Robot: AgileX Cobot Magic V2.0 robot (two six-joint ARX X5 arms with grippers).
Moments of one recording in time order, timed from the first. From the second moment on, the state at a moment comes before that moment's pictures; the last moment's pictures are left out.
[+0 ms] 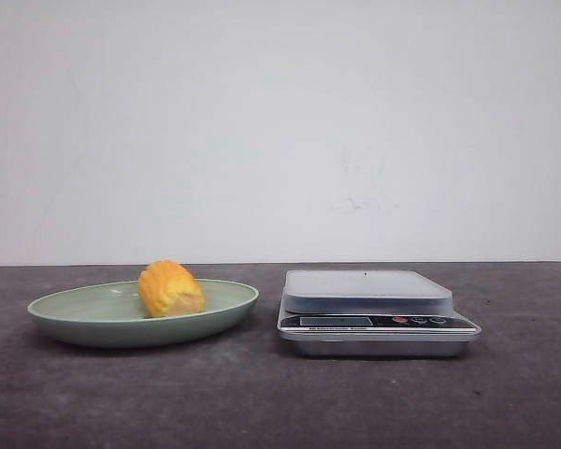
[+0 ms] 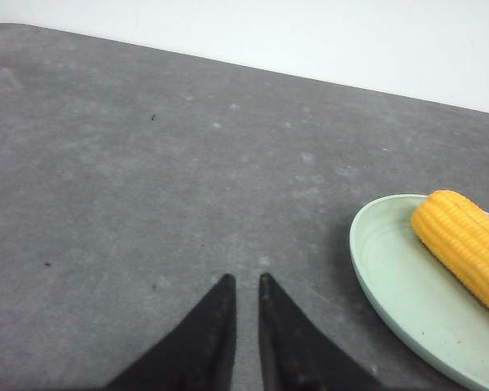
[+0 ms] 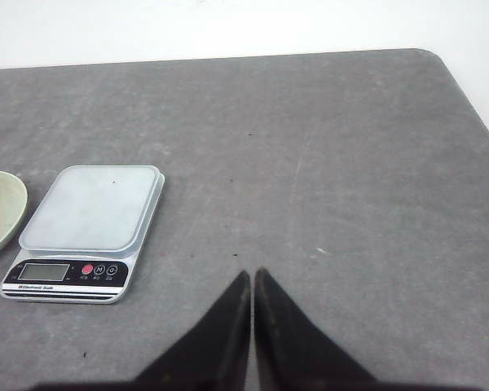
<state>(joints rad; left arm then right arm) -0.05 0.00 0.05 -0.24 -0.07 -0.18 0.48 0.15 0.92 -1.16 0.34 0.29</state>
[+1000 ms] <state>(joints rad) -0.05 0.00 0.05 -0.24 -0.07 -0.18 -0.04 0.01 0.19 -0.22 -0.01 0.02</state>
